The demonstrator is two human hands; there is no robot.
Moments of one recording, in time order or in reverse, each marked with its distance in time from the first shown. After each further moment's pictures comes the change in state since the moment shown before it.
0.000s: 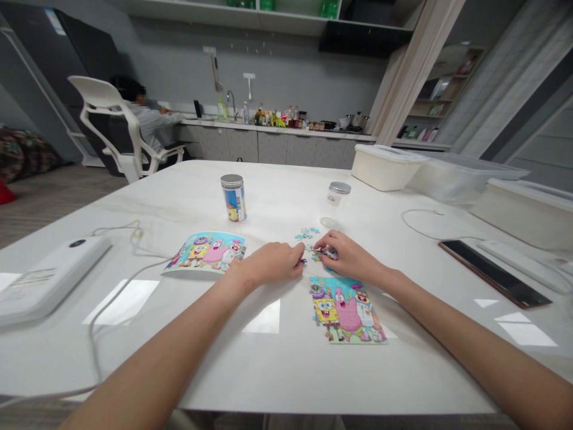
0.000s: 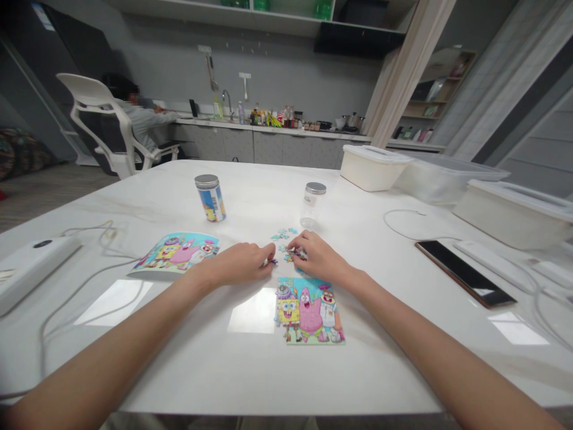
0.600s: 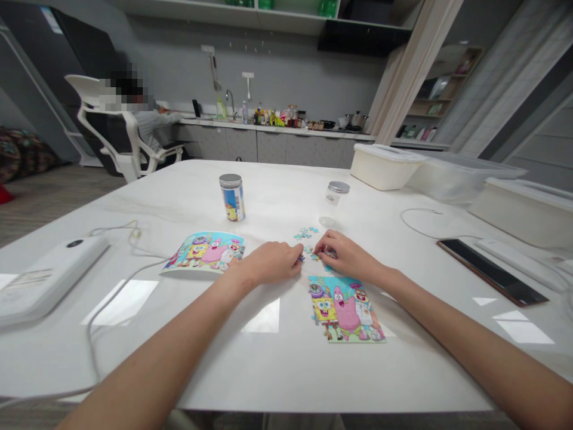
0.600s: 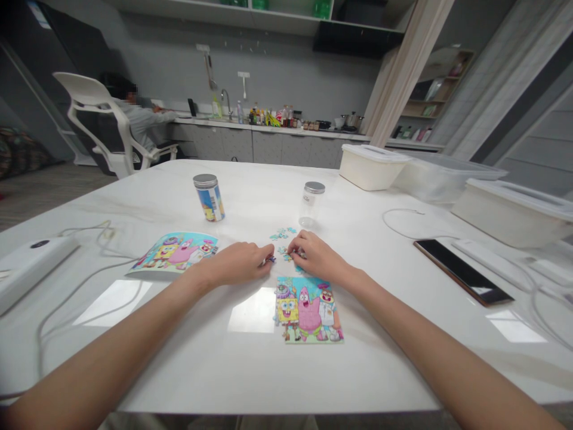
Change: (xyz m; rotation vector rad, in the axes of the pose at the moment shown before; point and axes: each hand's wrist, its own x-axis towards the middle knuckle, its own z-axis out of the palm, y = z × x) left_hand 0.000 0.001 -0.001 -0.068 0.010 -0.061; right_hand 0.002 -0.004 -0.002 0.020 -0.017 -0.007
